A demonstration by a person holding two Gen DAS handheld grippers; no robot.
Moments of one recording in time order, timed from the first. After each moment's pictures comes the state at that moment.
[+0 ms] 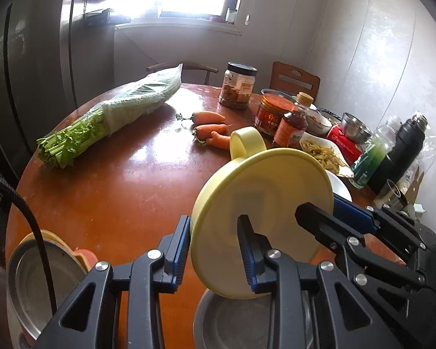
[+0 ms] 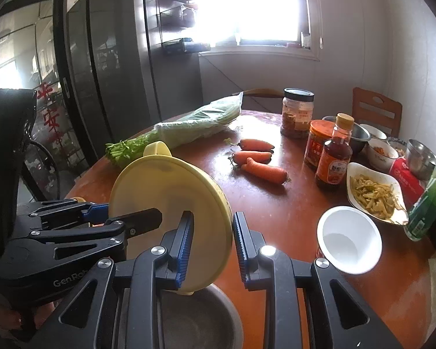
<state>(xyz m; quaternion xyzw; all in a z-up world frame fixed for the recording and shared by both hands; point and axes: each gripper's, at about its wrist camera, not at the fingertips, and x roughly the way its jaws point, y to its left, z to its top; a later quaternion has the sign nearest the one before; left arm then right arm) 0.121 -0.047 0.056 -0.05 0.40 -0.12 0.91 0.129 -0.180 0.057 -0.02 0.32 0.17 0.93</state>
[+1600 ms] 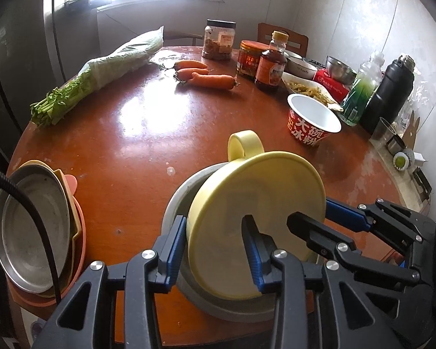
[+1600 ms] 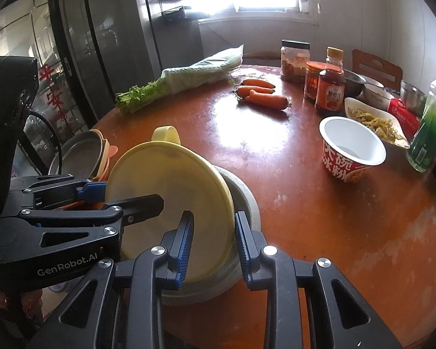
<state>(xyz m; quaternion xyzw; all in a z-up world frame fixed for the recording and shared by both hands) 0.059 -0.072 0.009 0.00 0.46 -0.13 0.88 0.056 -0.197 -0.005 0.00 0.39 0.18 0.90</state>
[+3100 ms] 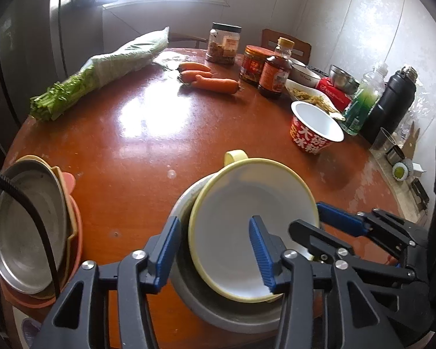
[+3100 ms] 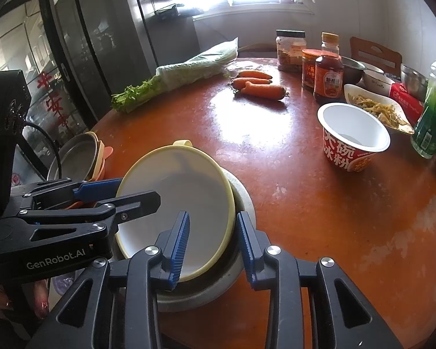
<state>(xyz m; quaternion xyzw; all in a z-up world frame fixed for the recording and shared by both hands) 0.062 -0.065 0.006 -0.02 0.45 -0.13 0.88 0.064 -0.208 -0.015 0.02 0.40 0.18 0.90</state>
